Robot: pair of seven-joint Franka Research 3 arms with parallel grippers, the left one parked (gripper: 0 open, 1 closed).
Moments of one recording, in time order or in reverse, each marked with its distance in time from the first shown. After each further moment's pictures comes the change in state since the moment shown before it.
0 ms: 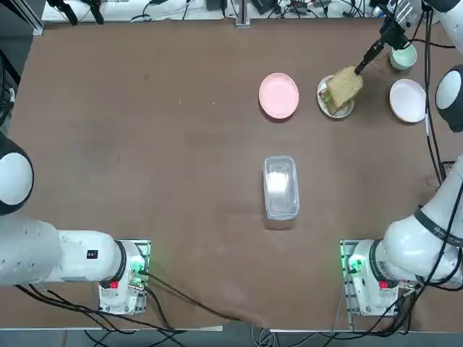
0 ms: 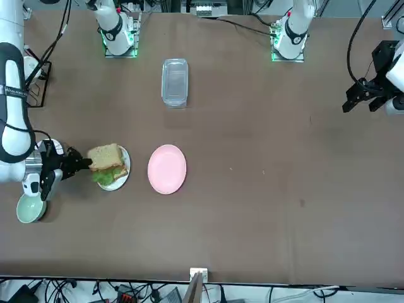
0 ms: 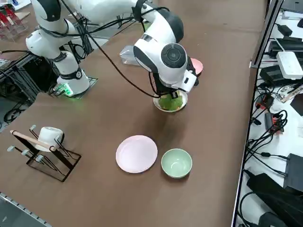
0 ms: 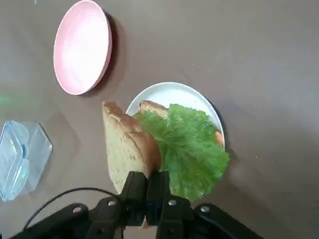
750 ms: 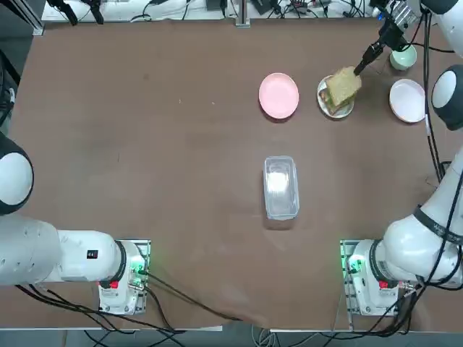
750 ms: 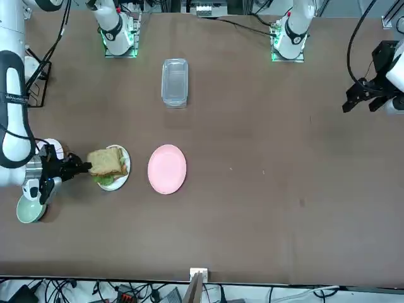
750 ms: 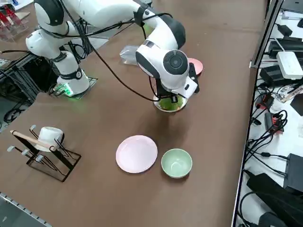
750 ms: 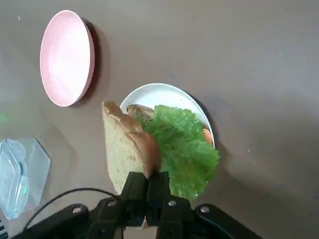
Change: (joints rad) arm -0.004 0.046 0.001 0.040 0.000 0.000 0.106
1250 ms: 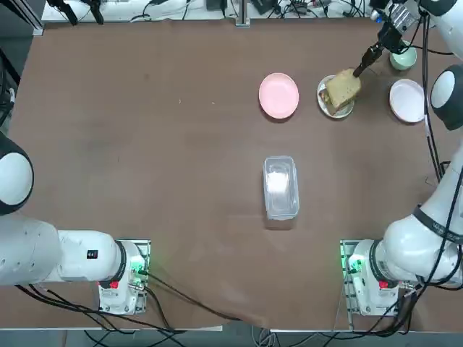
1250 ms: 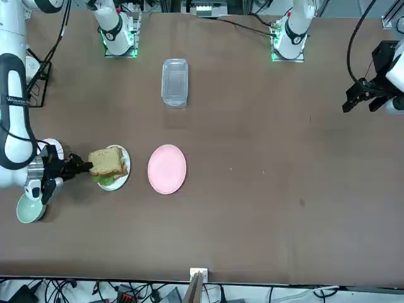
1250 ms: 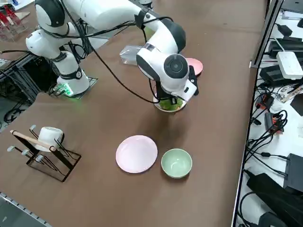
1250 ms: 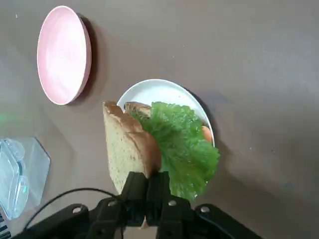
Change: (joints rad) arm -0.001 0.018 0.000 0.000 0.000 -0.001 0.002
